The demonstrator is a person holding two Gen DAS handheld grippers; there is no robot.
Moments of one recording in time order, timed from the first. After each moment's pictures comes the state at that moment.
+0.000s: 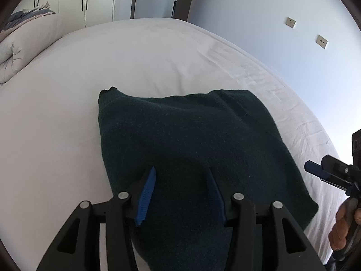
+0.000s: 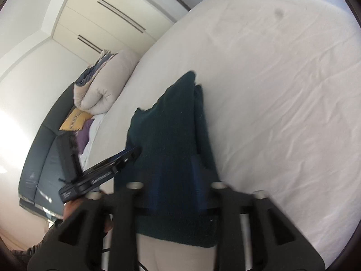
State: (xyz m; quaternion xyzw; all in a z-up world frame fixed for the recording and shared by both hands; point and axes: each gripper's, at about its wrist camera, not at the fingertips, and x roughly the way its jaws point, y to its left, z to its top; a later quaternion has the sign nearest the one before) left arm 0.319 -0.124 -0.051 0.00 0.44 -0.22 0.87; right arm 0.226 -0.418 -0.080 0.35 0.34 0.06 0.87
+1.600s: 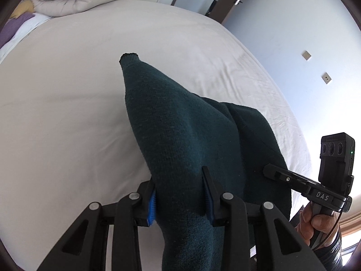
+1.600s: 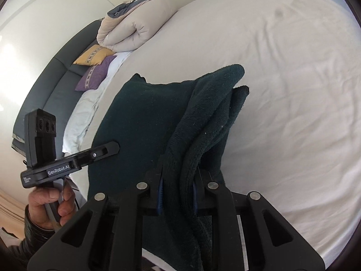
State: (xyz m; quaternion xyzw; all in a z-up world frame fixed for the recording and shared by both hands) left arm 0.142 0.110 -0.014 -0.12 0.50 -0.17 0.84; right arm 0.107 -0.165 -0.025 0.22 0.45 0.22 0.84
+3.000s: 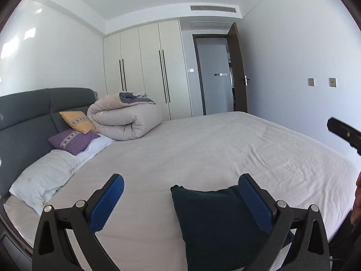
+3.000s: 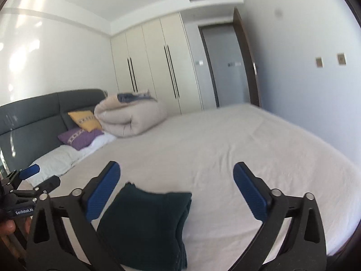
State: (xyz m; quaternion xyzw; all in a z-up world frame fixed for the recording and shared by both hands) left arm -0.088 0.114 0.092 0.06 0.13 0.00 0.99; right arm -0.068 -0.156 0.102 0.06 0.06 0.07 0.99
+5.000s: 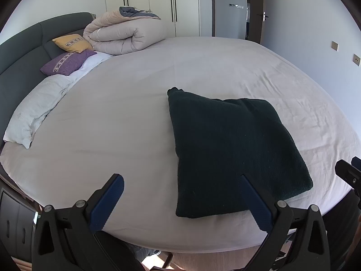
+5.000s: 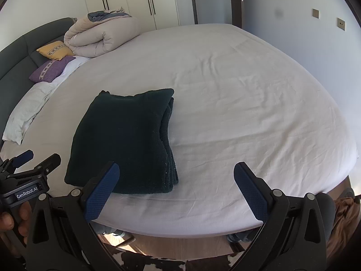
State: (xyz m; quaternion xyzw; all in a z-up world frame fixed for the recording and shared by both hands) left arm -0.042 0.114 -0.015 0.00 0.40 0.03 0.92; right arm -0.033 -0.116 -0.013 0.05 0.39 0.01 0.92
